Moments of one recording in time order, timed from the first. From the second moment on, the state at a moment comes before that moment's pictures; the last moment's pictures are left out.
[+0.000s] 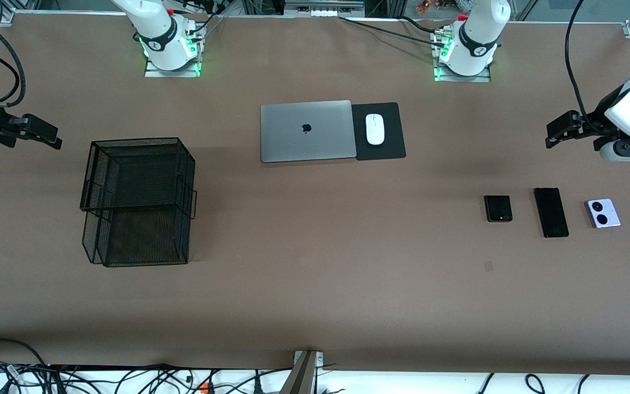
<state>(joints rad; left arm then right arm) 0.00 0.03 -0.03 -1.61 0.00 1.58 -0.01 -0.03 0.03 -0.01 -1.65 0.00 1.64 -0.01</state>
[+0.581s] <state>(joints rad) 0.00 0.11 -0.03 -1.63 0.01 1.48 -0.01 -0.03 0.03 -0.01 -1.65 0.00 1.64 -0.01</state>
